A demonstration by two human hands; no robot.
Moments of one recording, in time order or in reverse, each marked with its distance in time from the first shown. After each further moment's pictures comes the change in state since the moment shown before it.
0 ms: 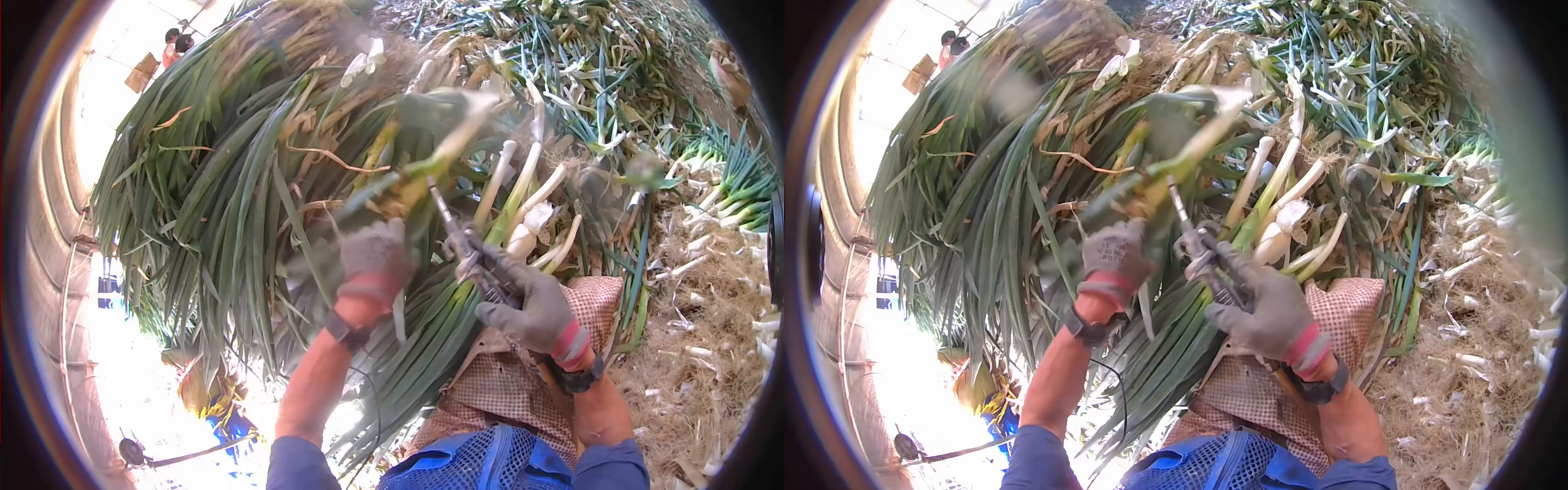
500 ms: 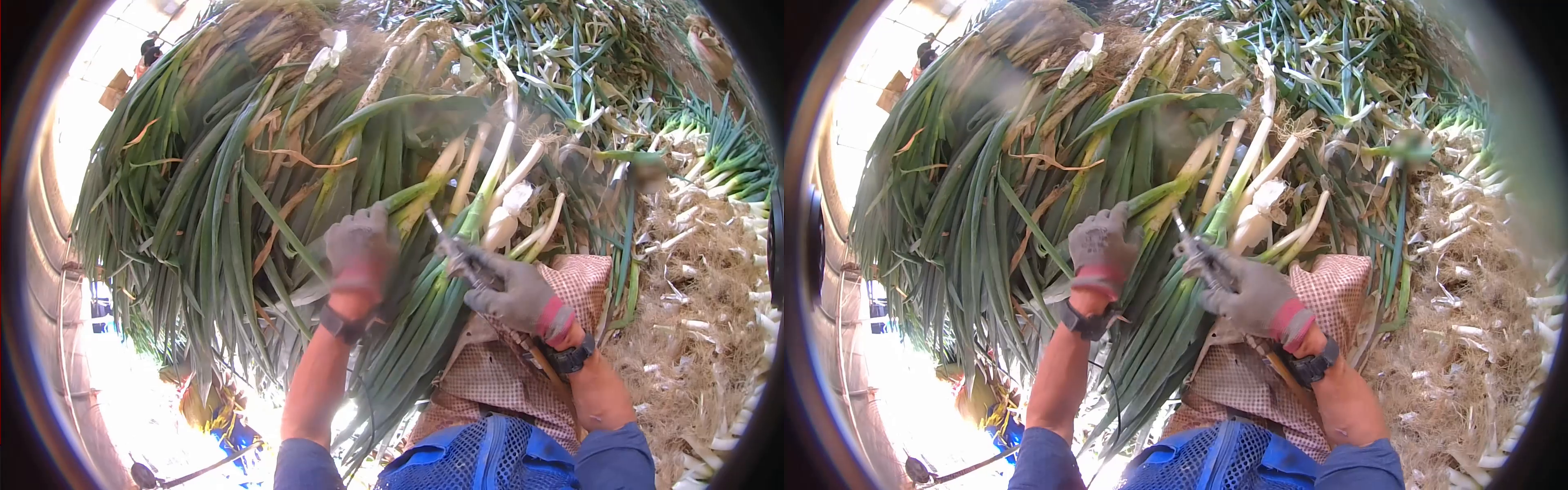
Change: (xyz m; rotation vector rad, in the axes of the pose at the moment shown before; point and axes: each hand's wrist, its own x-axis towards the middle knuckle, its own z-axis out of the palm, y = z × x) left_hand 0.007 0.014 0.024 -0.117 0.103 0.030; right_hand -0.002 0.021 -0.009 -0.175 -0.067 0.291
